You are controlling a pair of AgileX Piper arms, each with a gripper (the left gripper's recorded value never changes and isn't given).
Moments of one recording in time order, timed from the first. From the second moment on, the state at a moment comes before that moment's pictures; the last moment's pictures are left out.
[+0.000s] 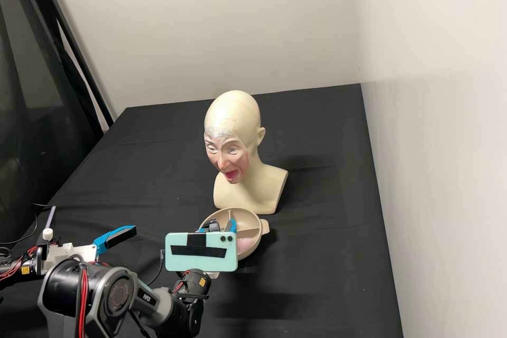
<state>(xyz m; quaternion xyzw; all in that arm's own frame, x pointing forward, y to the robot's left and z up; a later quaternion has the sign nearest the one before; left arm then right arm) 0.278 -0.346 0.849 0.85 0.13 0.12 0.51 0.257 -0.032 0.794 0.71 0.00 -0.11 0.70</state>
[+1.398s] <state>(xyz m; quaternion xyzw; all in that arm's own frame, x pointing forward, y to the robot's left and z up) 0.284 -0.352 0.842 0.85 0.12 0.10 0.51 0.276 -0.058 0.775 0.71 0.00 -0.13 0.70</state>
